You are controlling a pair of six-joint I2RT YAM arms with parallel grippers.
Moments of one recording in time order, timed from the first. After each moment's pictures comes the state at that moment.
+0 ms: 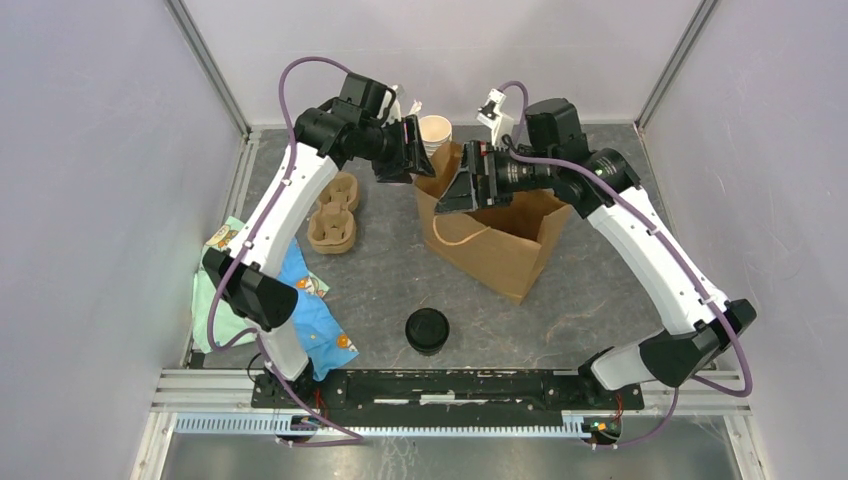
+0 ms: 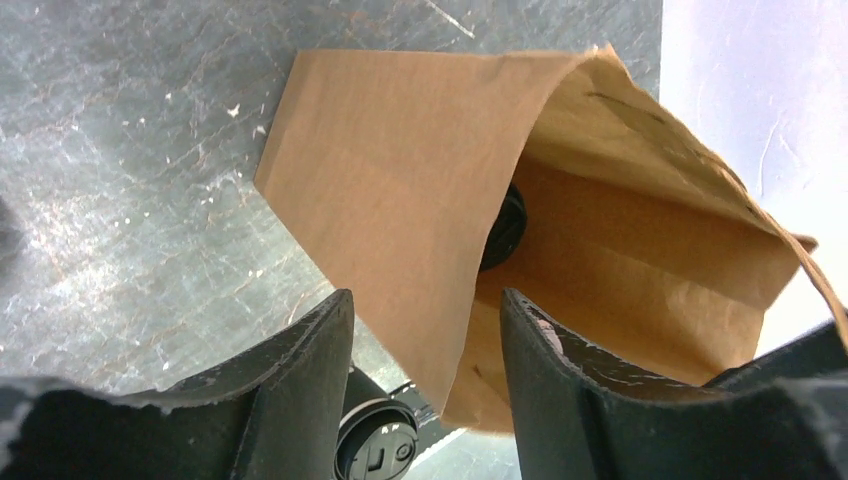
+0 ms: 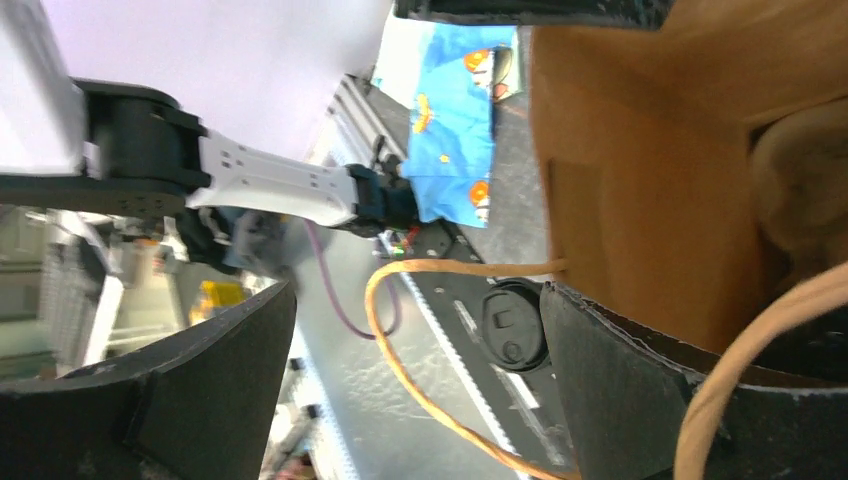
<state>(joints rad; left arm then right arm) -0.48 1.76 2.03 -1.10 0.31 -0.54 0.57 1.44 1.71 -0.83 -0.67 0.47</state>
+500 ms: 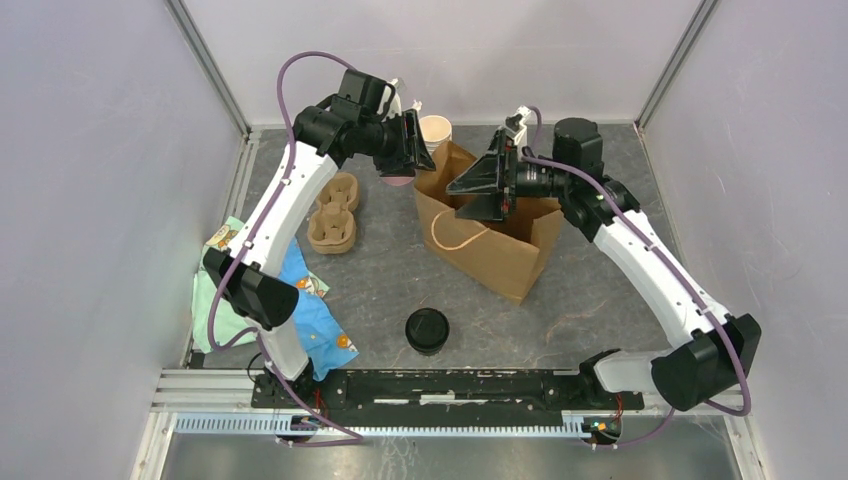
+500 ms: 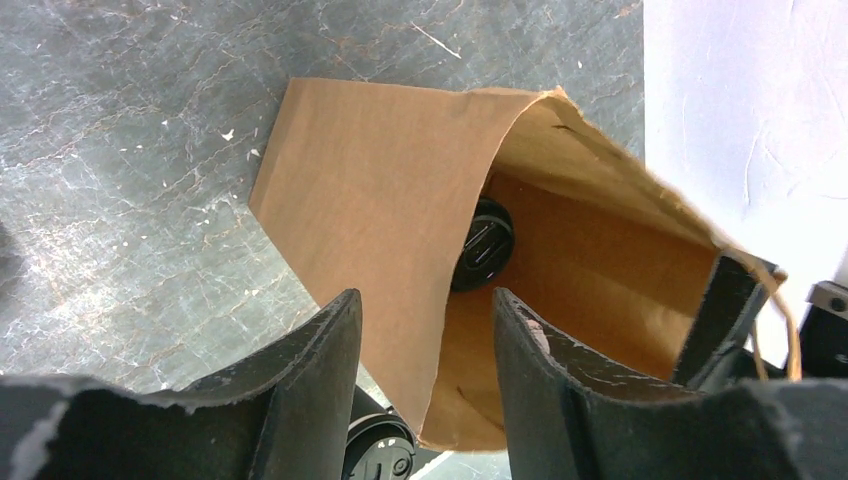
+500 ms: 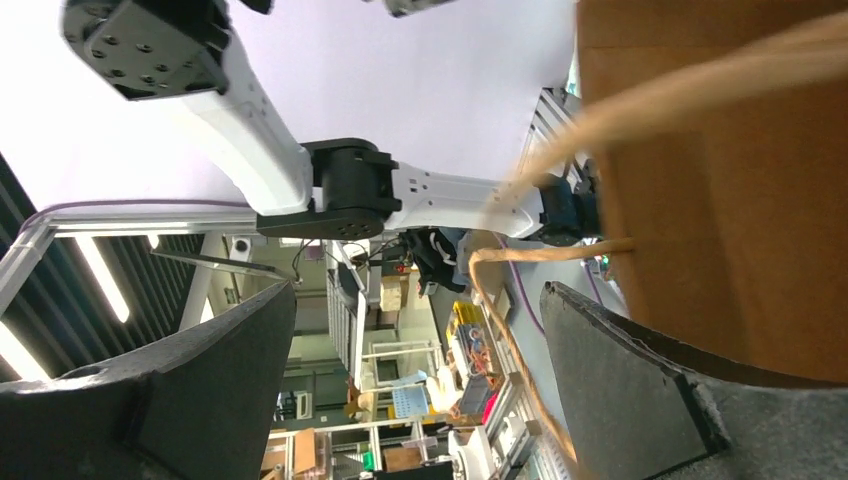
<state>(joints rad) -0.48 1.78 2.07 -1.07 0.32 -0.54 0.41 1.32 1.29 -0.25 -0.98 1.16</state>
